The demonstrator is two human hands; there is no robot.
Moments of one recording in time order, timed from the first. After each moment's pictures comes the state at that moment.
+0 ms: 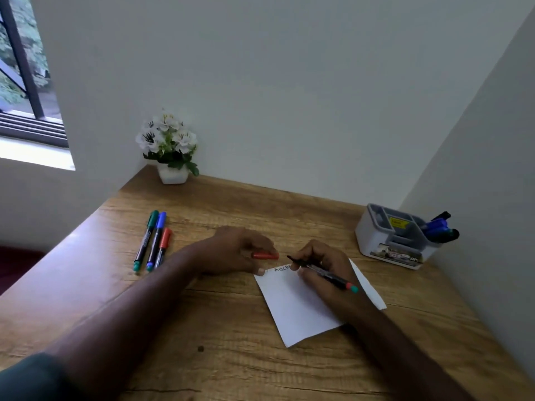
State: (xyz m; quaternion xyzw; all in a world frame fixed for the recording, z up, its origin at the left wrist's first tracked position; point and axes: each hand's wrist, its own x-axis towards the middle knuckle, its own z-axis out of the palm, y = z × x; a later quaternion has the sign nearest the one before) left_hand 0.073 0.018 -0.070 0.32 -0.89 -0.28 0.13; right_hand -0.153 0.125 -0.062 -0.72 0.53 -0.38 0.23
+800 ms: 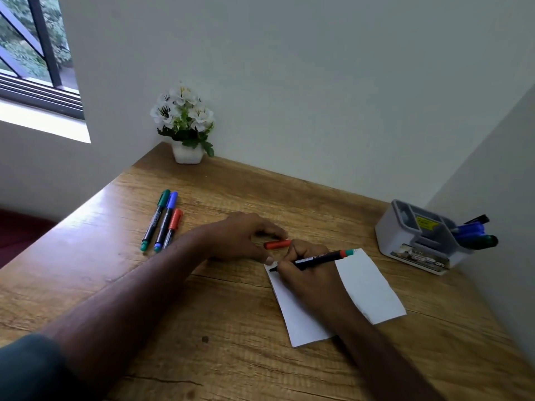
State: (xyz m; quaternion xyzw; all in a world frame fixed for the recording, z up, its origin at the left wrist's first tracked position) left_hand 0.073 0.013 -0.071 0.36 -0.87 -0.31 0.11; right_hand -0.102 0.108 -0.082 -0.68 0.55 -0.41 0.26
